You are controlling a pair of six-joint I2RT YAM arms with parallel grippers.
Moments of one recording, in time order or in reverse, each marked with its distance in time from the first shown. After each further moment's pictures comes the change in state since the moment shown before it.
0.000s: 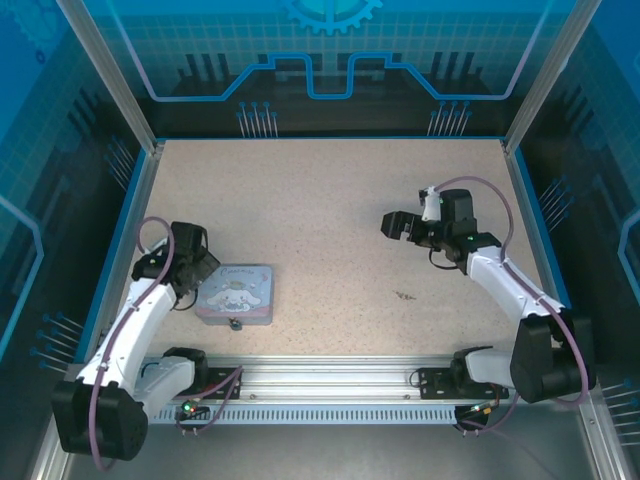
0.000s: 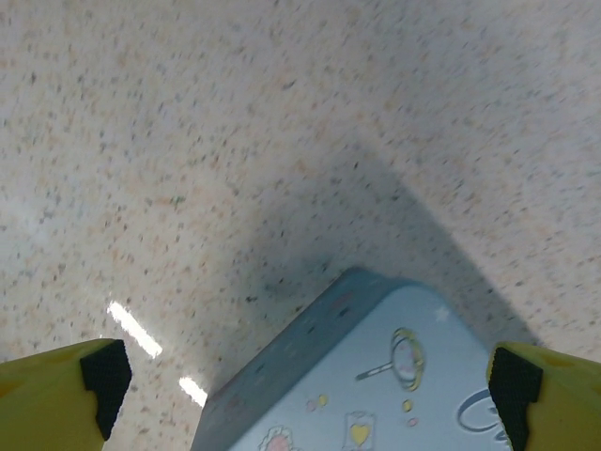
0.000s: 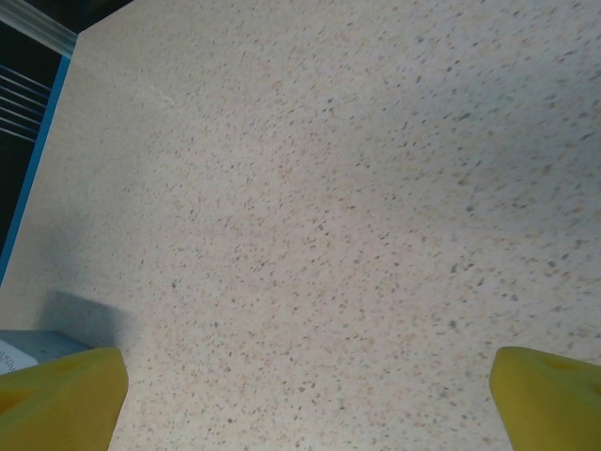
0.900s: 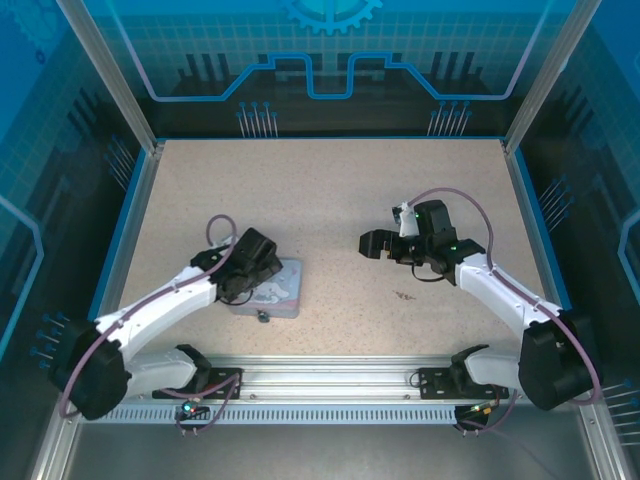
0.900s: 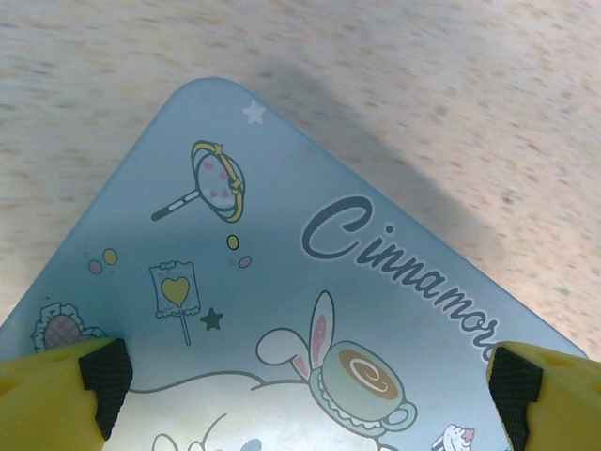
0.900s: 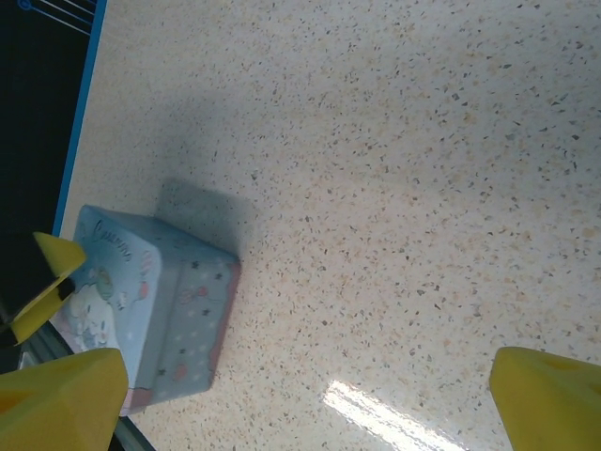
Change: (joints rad) left arm -0.539 0.239 0.046 0.235 0.032 -0.269; right arm 0.182 -0.032 -0.037 -0.049 -0.057 0.097
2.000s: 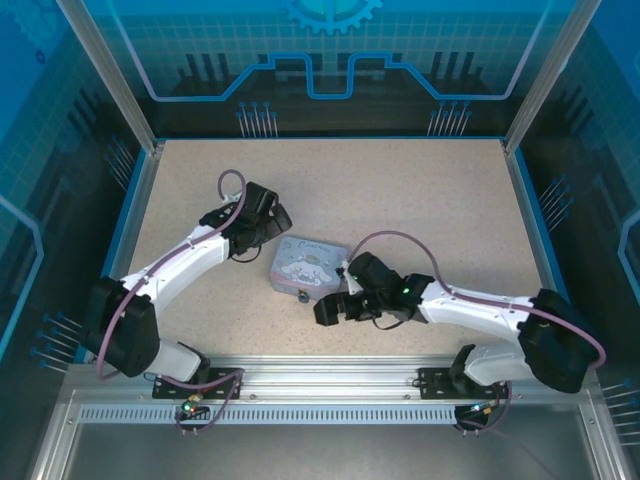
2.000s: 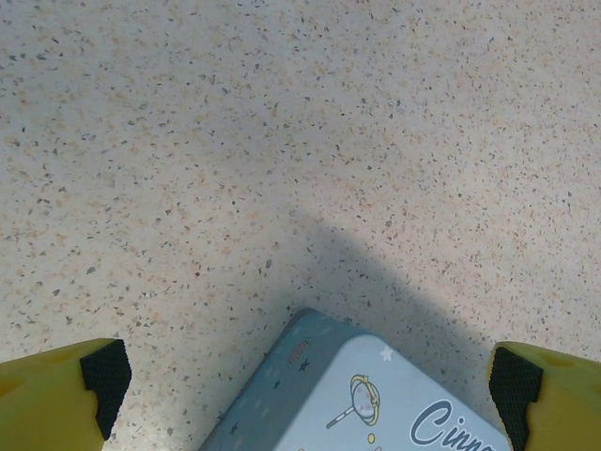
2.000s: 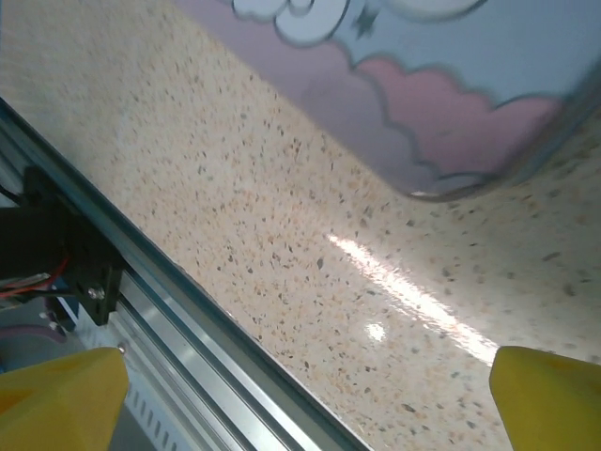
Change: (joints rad) left arm 0.174 0.232 0.269 0.127 0.055 0.266; right arm 0.592 0.092 -0.080 0.038 0.161 0.246
